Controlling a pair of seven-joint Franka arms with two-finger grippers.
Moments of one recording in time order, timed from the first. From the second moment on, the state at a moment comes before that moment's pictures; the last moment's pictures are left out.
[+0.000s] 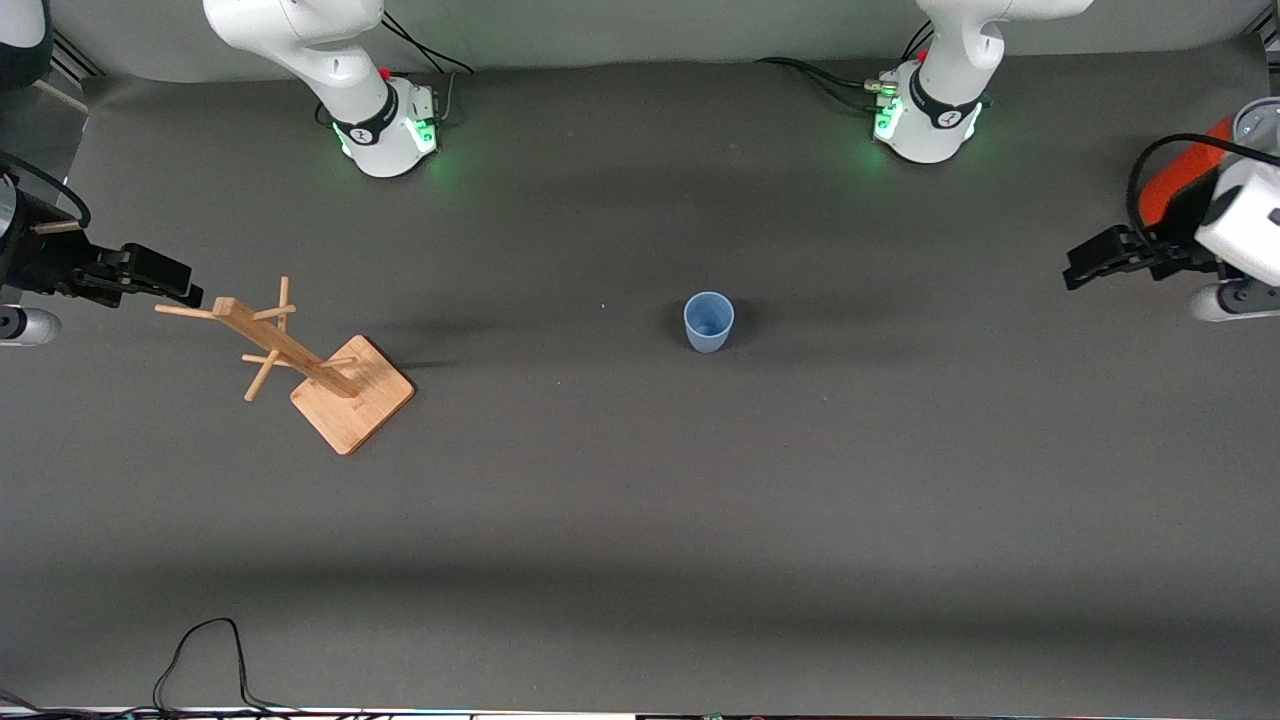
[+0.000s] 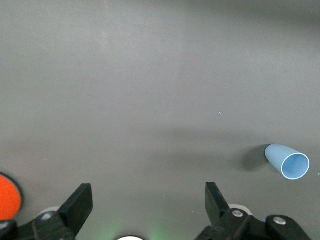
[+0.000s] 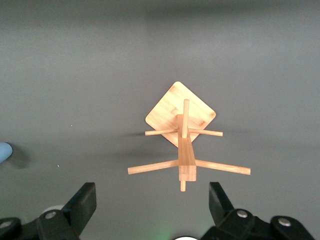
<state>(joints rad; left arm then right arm) -0.08 0.01 0.05 -1.59 -0.05 1.52 -0.14 0.12 0.08 -0.10 -1.45 0.06 1.45 0.08</state>
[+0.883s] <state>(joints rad) -0.08 0.05 0.02 -1.56 -0.01 1.51 -0.08 0.10 0.08 -0.09 -1.44 0.05 1.45 0.08</state>
